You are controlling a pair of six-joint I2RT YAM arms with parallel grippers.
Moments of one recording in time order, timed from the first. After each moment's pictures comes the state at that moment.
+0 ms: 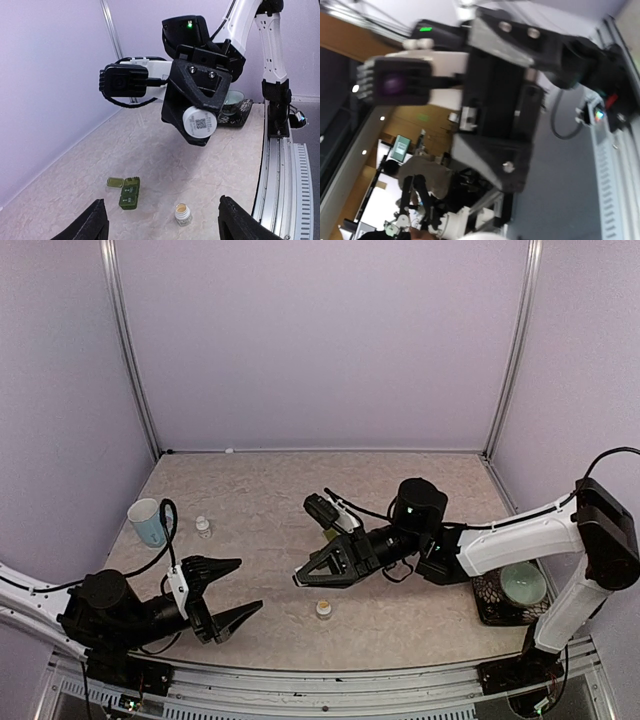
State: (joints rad) left arm -1.53 0.70 0.32 0.34 -0.50 0.22; right arm 1.02 1.63 0.85 0.83 -1.00 1.16
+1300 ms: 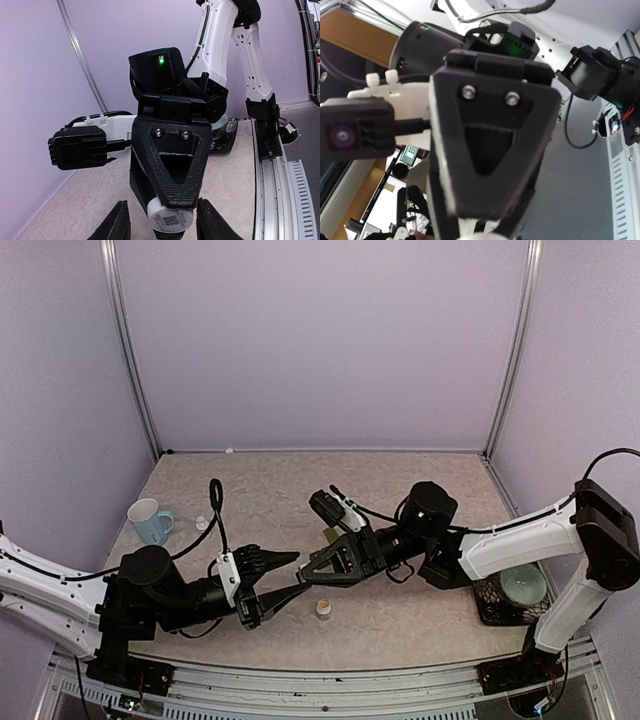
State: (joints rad) left arm -1.41 1.08 0.50 0.63 -0.23 0.34; right arm 1.02 1.62 0.81 1.00 -0.99 1.23
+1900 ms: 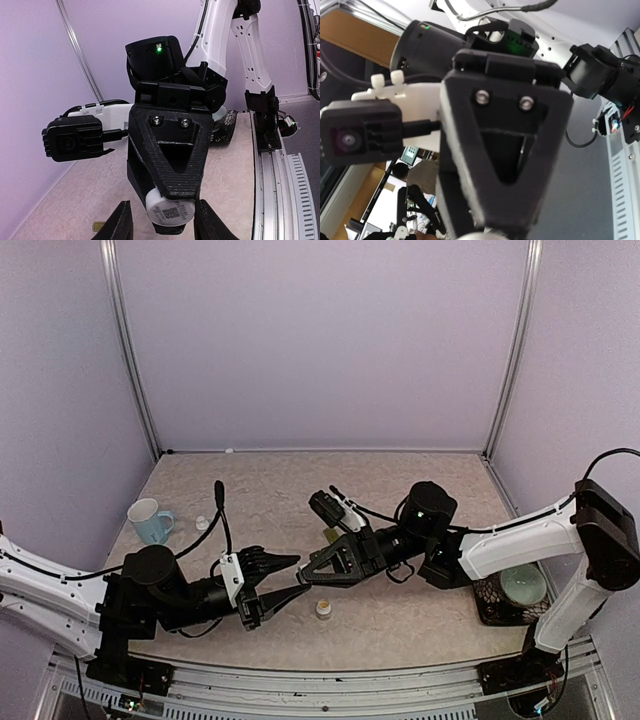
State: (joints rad) left arm -1.40 1.08 0.50 0.60 -0.22 0.33; right arm 1.02 1.62 0.81 0.99 -0.99 1.23
